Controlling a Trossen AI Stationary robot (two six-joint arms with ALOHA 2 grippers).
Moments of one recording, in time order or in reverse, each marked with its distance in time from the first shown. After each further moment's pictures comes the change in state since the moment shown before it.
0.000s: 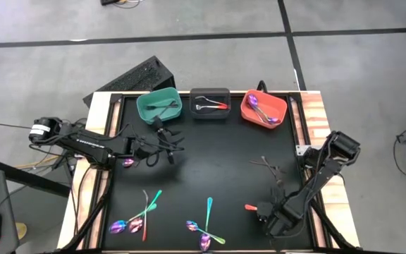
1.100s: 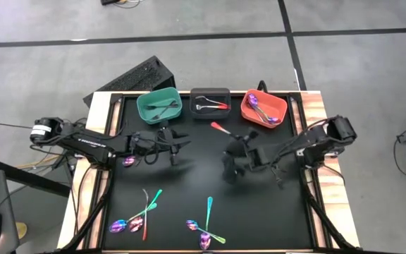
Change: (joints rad) left arm 0.044 0.017 -0.018 0.238 0.253 0.029; right arm -0.634 -0.153 -0.006 0.401 0.934 -0.599
